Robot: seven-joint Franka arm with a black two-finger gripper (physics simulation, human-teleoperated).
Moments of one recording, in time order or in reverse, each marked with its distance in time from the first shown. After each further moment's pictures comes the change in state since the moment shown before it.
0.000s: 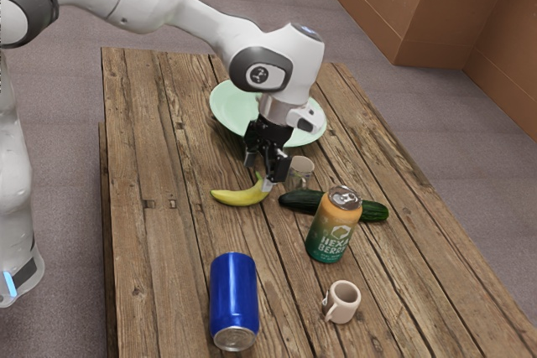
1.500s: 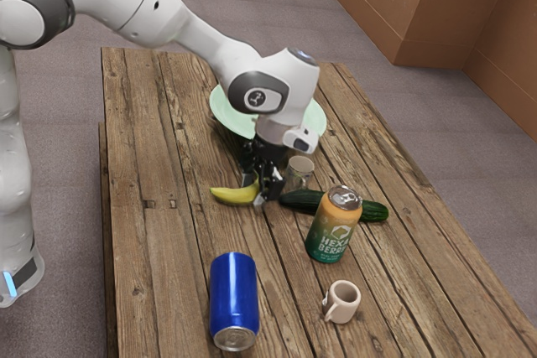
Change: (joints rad) arm 0.002 0.058 0.000 -0.056 0.008 0.096 -0.051
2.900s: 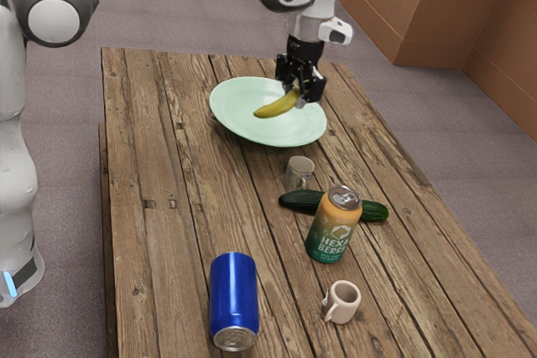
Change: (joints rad) arm 0.120 0.102 0.075 0.535 0.026 -0.285 0.040
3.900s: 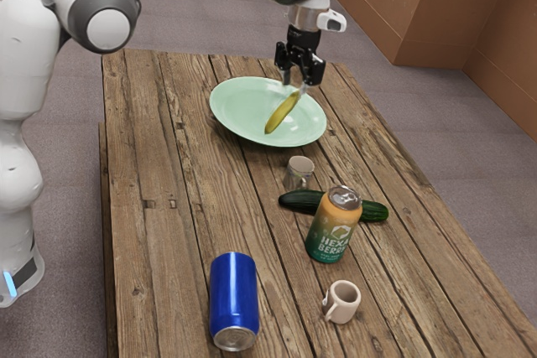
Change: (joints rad) arm 0.088 0.226 0.048 0.242 -0.015 -0.043 0.071
